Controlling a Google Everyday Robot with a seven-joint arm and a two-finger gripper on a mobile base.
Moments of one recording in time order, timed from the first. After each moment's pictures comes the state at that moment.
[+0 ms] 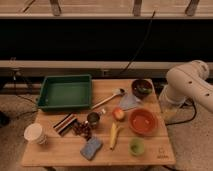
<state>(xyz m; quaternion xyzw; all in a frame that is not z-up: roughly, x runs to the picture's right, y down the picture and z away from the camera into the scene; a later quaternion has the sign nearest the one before) 0.284 0.107 0.684 -0.28 0.02 0.02 0.96</state>
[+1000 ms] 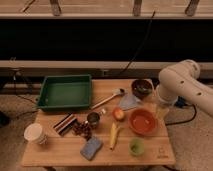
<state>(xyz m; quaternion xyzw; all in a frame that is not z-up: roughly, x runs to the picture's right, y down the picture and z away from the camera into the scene) 0.230 0.101 0.691 -0.28 0.00 0.01 0.96</state>
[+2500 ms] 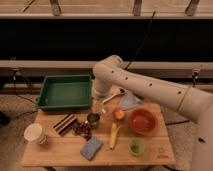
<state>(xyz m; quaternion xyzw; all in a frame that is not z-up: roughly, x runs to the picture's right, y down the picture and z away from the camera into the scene) -0.062 0.091 0.747 -0.33 -0.16 -0.01 0.93</state>
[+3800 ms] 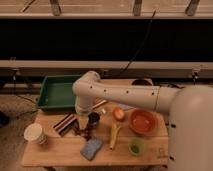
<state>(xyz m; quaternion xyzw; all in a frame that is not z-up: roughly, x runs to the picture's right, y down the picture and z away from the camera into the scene) -0.129 0.173 0.763 -0.38 -0.15 -0.06 0.91</state>
